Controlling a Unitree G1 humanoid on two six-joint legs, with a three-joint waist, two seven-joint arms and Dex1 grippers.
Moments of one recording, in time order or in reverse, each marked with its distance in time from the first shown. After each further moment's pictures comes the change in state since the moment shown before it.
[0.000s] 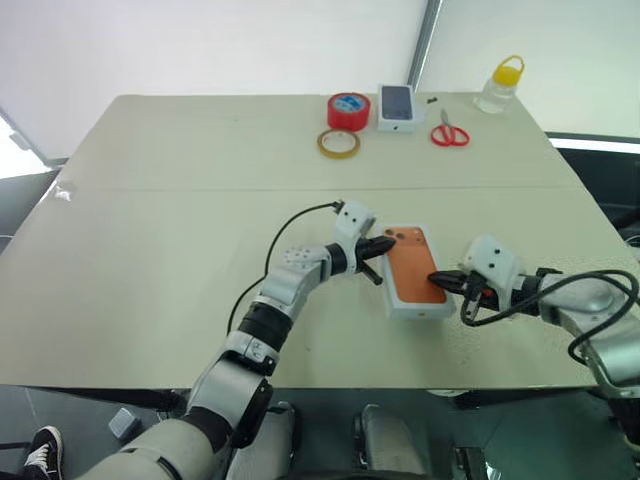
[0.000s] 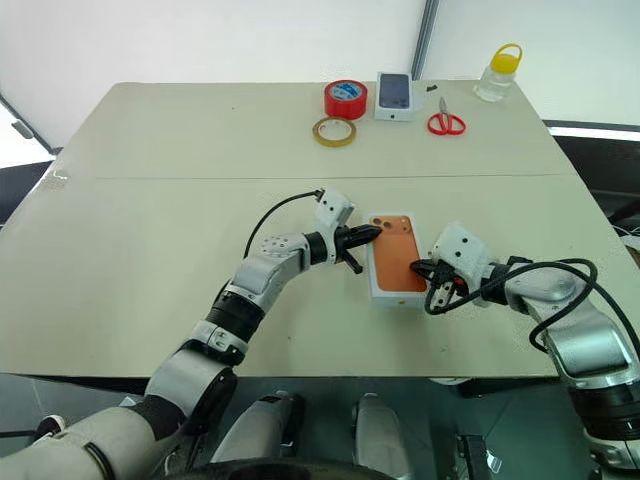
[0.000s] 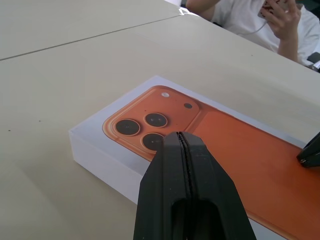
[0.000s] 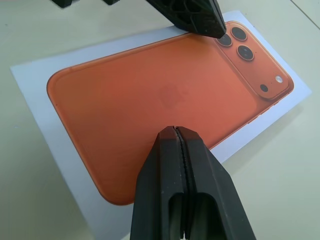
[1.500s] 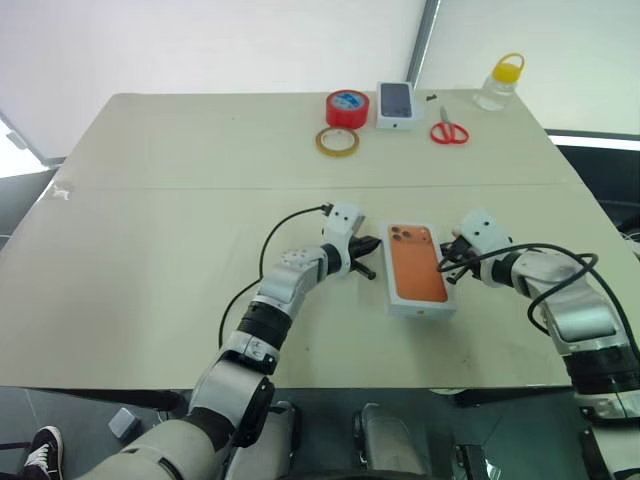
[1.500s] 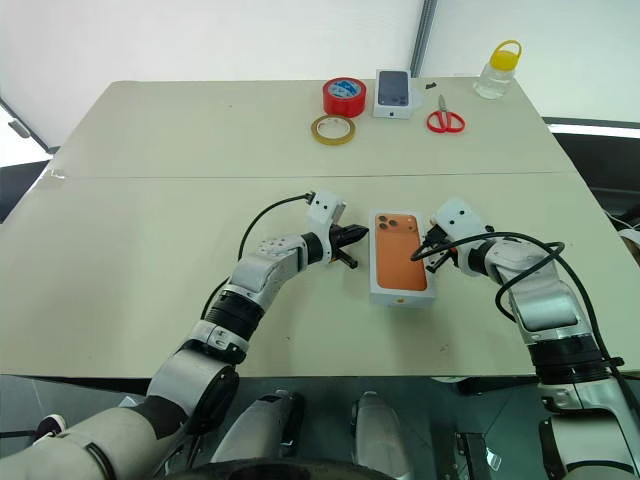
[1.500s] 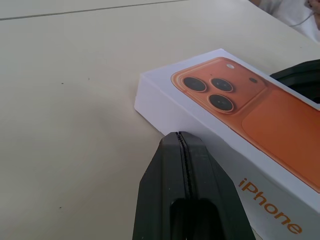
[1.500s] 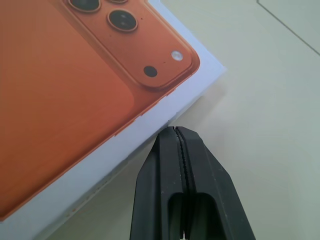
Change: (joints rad) left arm -0.007 -0.025 0.064 -0.013 0.016 0.097 0.117; right arm -0.235 0.143 0.066 0.321 -0.135 0.020 -0.195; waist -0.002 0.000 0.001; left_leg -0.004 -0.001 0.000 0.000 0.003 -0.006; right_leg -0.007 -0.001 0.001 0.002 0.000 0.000
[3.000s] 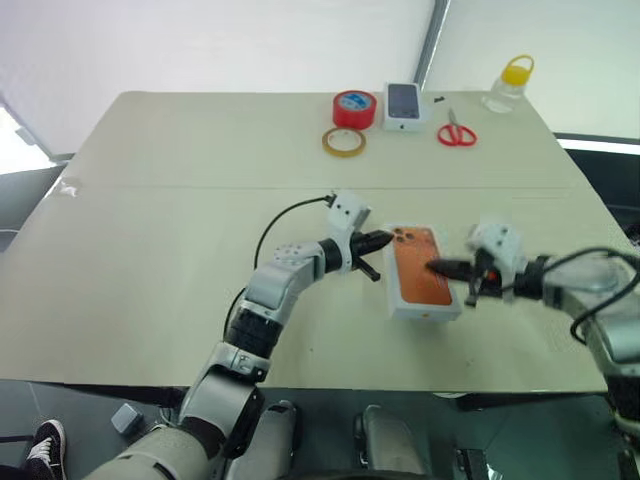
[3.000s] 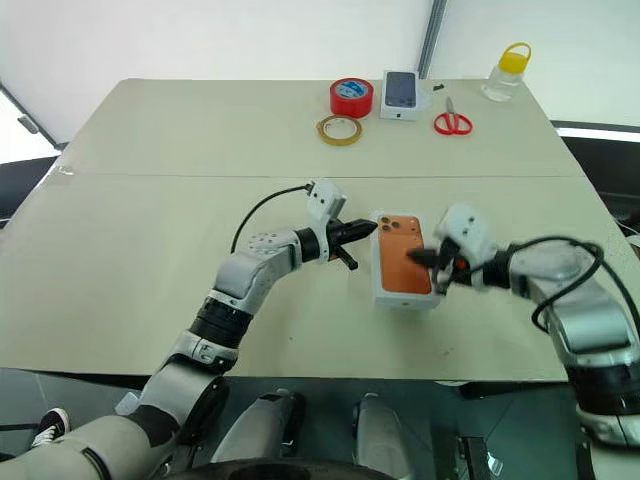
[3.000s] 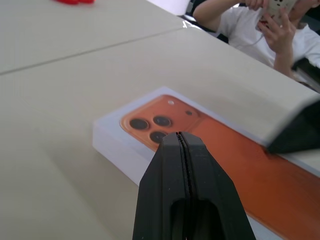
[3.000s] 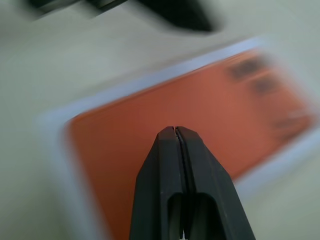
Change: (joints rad) left arm 0.076 0.053 -0.082 -0.241 -0.060 0.142 -0.093; right arm 0.212 -0.161 -0.069 -0.326 0.263 0.108 0.318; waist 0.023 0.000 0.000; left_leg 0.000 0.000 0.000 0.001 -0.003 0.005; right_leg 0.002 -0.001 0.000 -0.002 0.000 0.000
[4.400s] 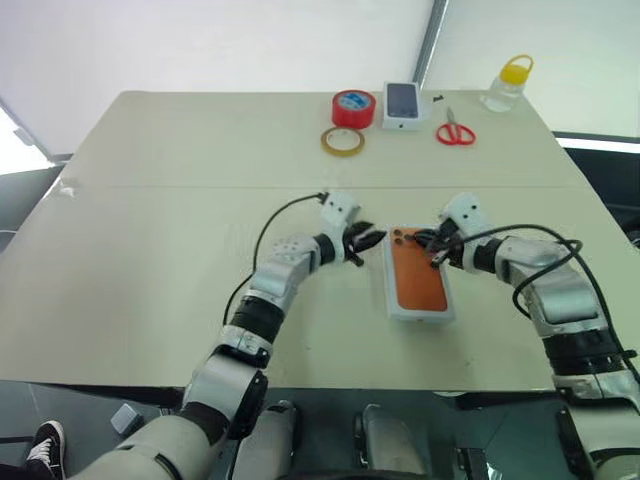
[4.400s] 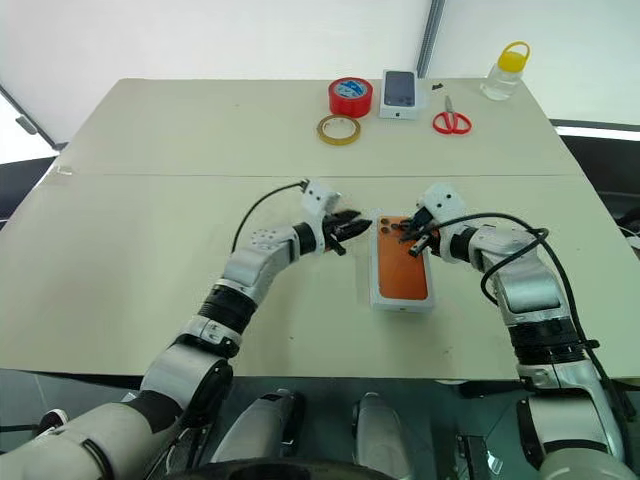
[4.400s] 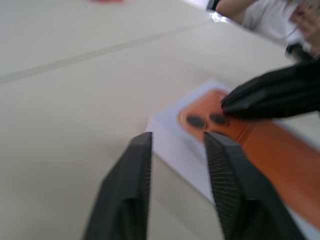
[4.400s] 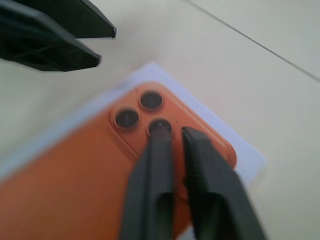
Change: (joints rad) left arm -0.082 0.041 0.109 0.144 0.033 -0.212 -0.019; right arm -0.343 0.268 0.007 0.376 -0.080 0.014 -0.244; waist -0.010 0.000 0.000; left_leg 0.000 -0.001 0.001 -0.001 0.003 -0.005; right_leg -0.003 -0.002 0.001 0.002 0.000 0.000
